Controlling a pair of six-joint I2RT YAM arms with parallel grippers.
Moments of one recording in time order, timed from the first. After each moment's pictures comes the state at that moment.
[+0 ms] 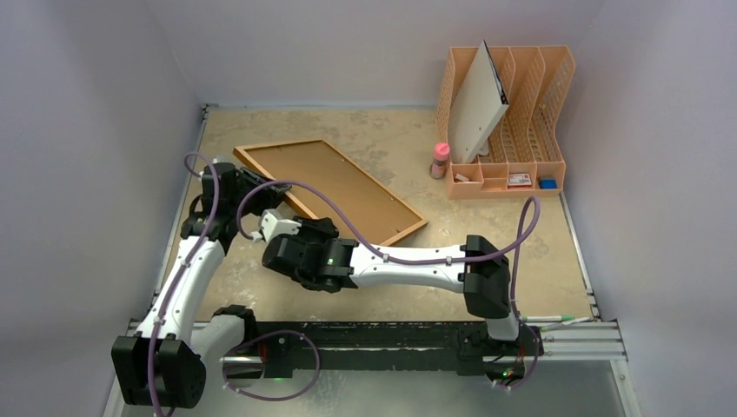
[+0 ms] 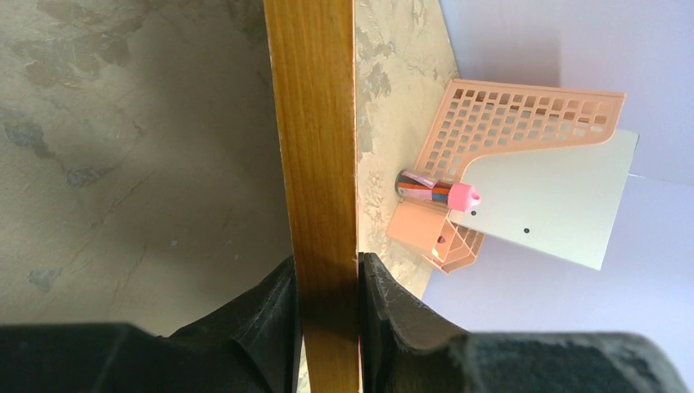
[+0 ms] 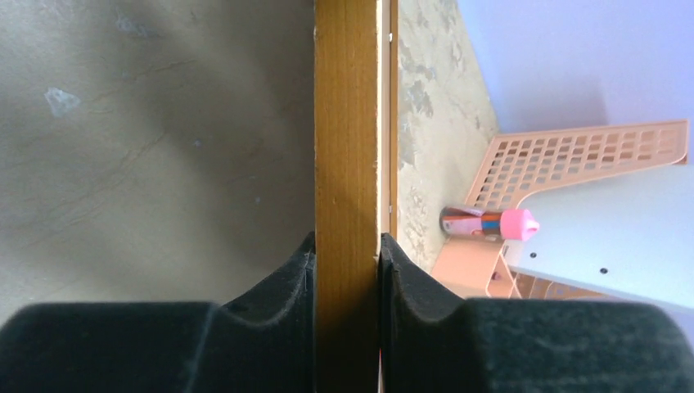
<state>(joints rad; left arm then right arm) -0.05 1.00 0.80 -0.36 0.23 -1.14 1.38 1.96 1.71 -0.63 0.96 -0.14</state>
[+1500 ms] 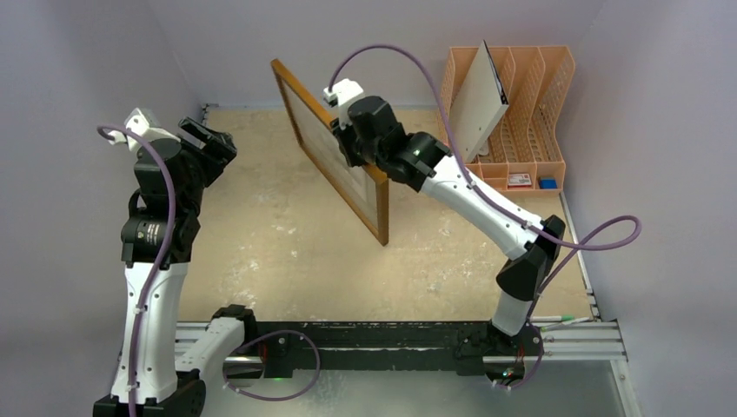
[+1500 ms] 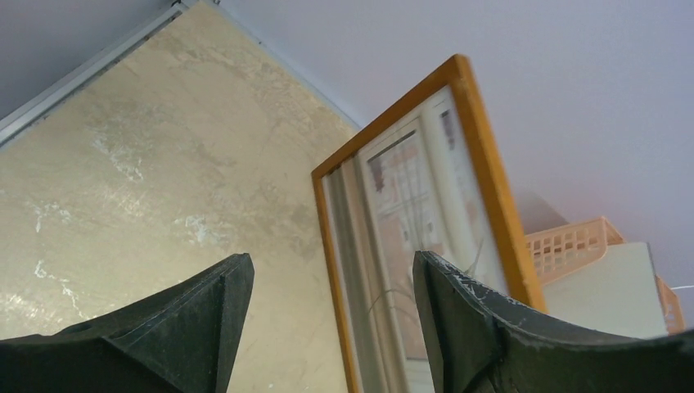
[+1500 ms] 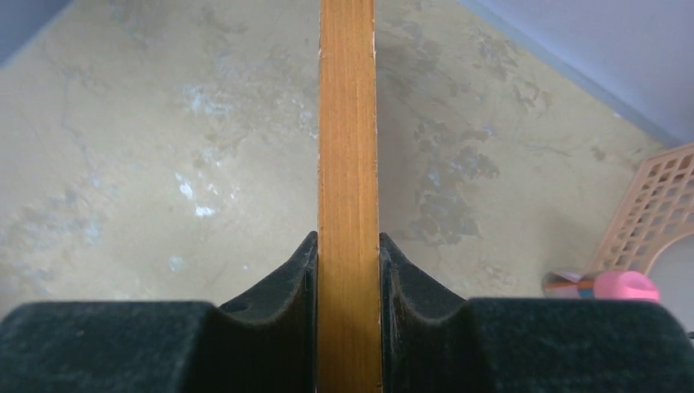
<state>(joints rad) -0.05 0.90 1.36 -0.70 -0.27 -0.72 0.92 1.76 1.93 -0.67 0.29 0.03</state>
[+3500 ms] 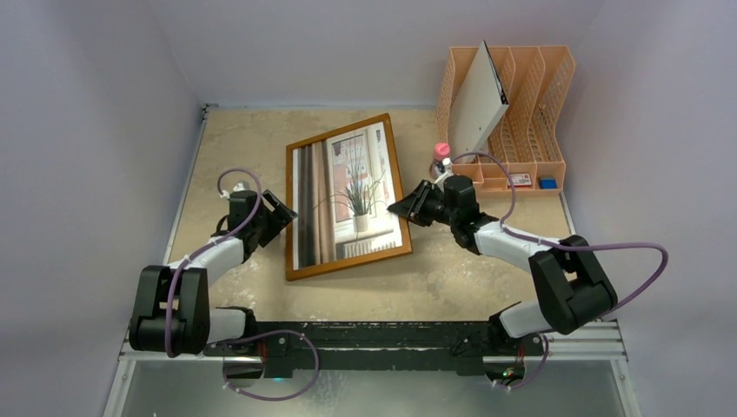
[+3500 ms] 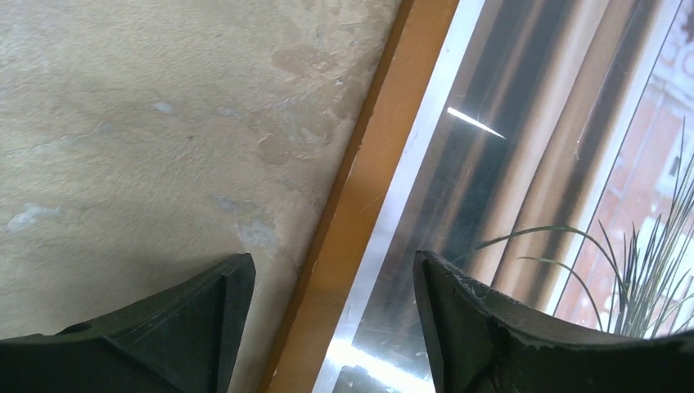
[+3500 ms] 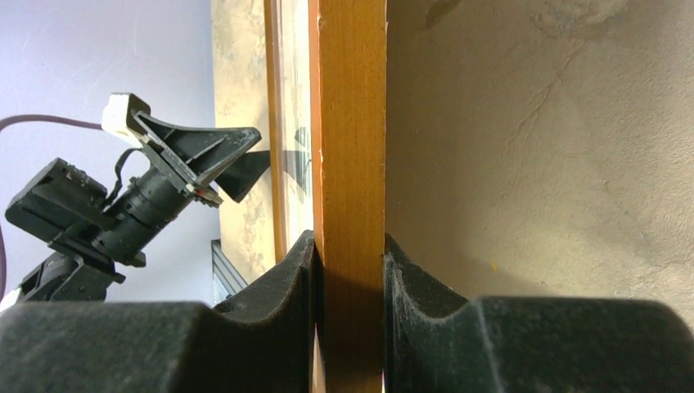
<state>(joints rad) -0.05 1.28 0.46 0.07 0.07 -0.81 0.45 1.44 0.63 0.33 -0.38 0.96</state>
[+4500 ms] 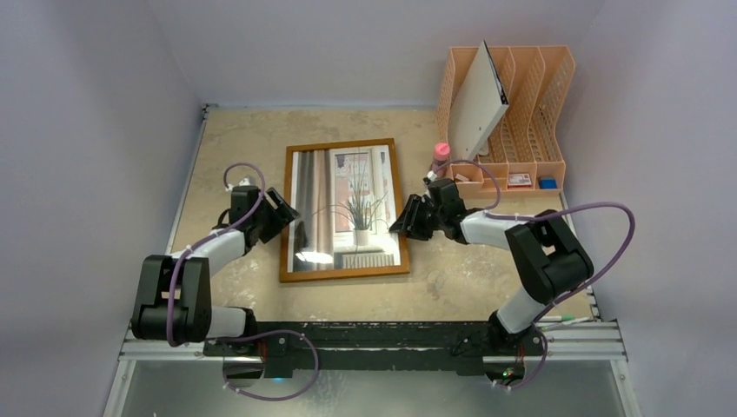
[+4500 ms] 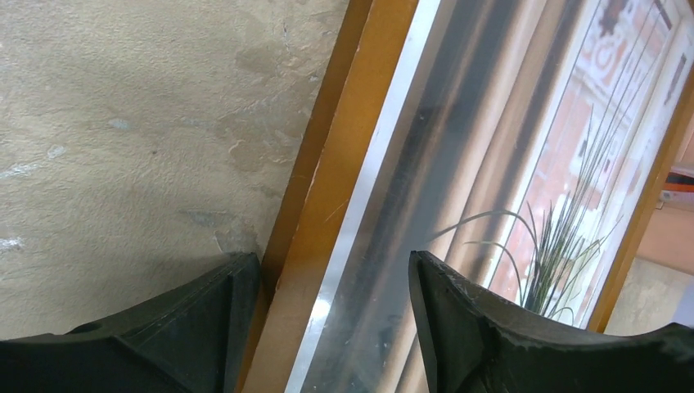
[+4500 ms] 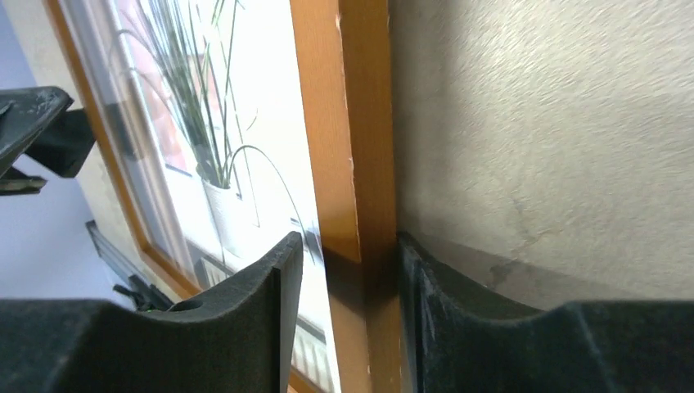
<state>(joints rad) -0.05 1.35 0.52 0.05 0.14 -0.74 0.46 1.64 0.71 0.11 -0.35 0.79</state>
